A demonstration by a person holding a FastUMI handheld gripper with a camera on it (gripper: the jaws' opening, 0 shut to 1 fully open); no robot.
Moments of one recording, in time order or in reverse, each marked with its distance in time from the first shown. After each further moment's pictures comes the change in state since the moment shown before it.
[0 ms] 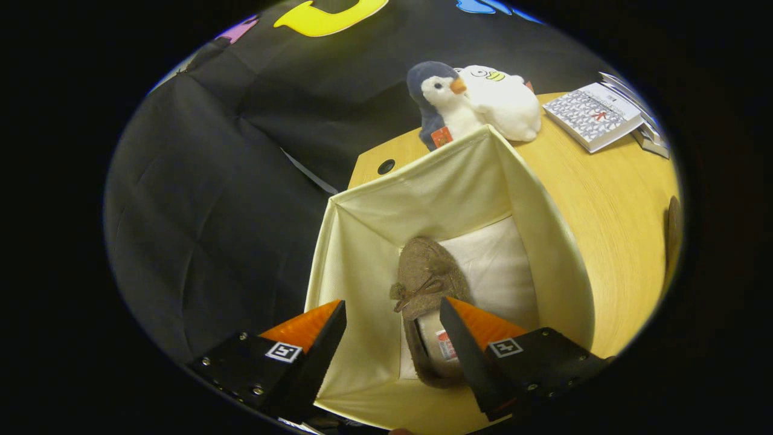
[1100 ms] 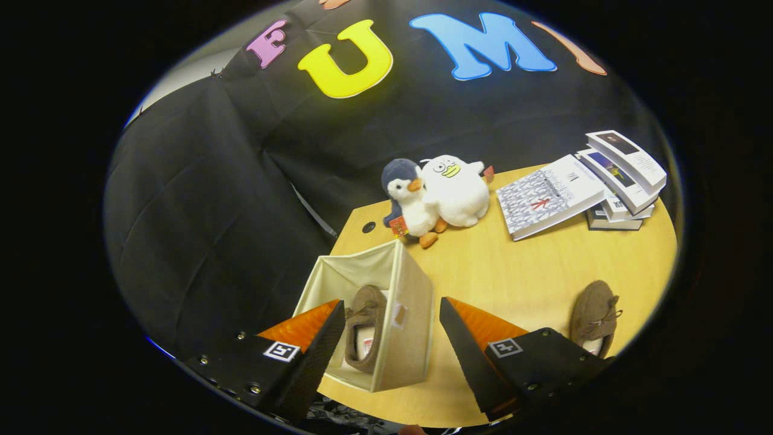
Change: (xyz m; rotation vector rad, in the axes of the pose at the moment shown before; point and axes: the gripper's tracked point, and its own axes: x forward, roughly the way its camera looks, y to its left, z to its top) arm -0.165 -0.102 0.076 -0.131 -0.215 -0.035
